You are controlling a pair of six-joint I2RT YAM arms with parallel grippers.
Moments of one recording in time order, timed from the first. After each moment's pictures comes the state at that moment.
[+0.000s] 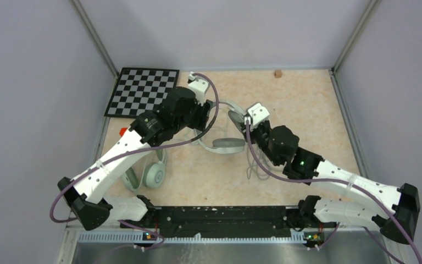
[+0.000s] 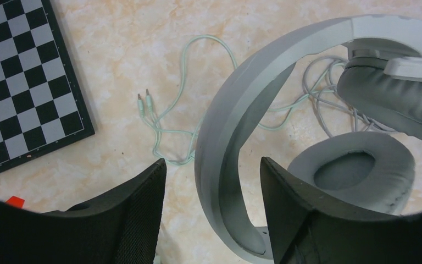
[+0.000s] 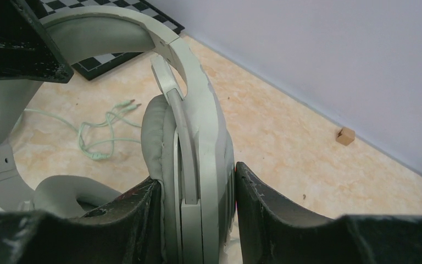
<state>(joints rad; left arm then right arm) -0.76 1.27 1.41 -0.72 -0.24 -0.14 1.00 0.96 0.80 0.11 0.48 -0.22</state>
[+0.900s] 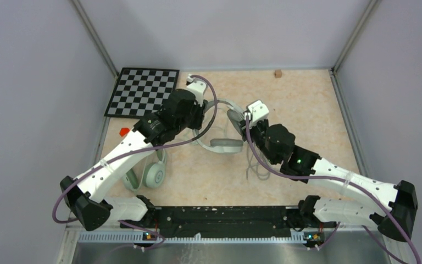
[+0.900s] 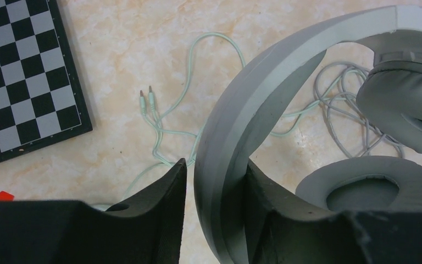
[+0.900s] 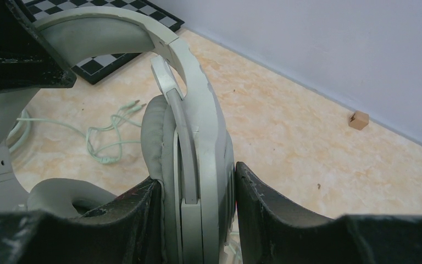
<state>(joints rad) -0.73 1.27 1.32 -0.63 -0.26 -0.16 1.00 1.01 0.83 0.09 0.51 -0.12</state>
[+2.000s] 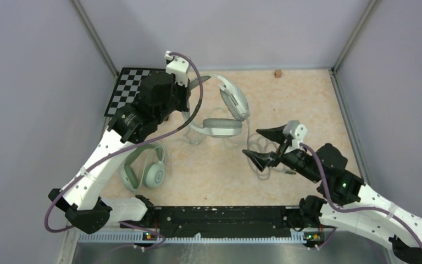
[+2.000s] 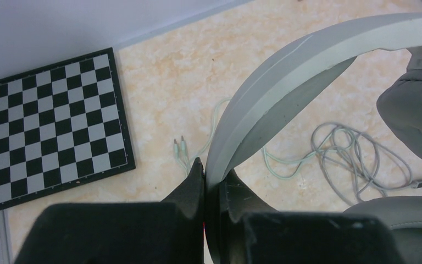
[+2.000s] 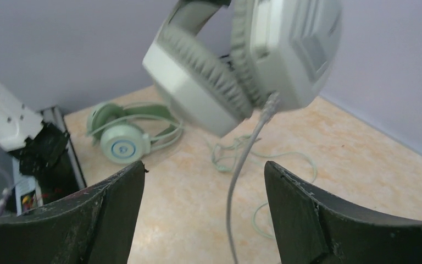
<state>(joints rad) -0.67 1.25 1.58 -0.70 -0.27 -0.08 1.01 0.54 0.74 -0.07 0.08 0.00</state>
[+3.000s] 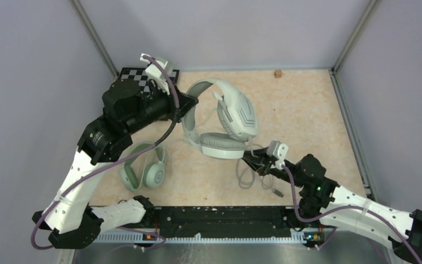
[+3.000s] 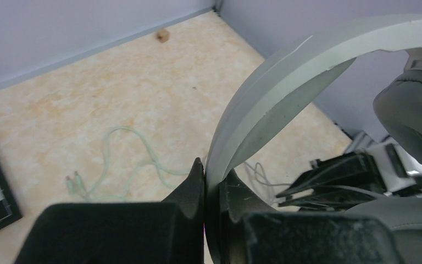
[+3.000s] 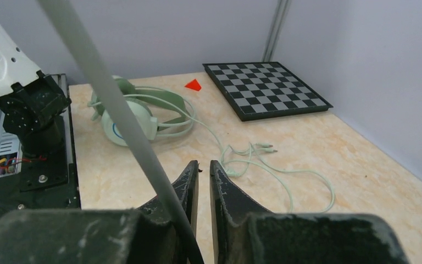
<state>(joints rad) -0.67 1.10 1.64 -0.71 0.11 -0.24 1.01 0.56 0.37 0.38 -0.14 -0.14</state>
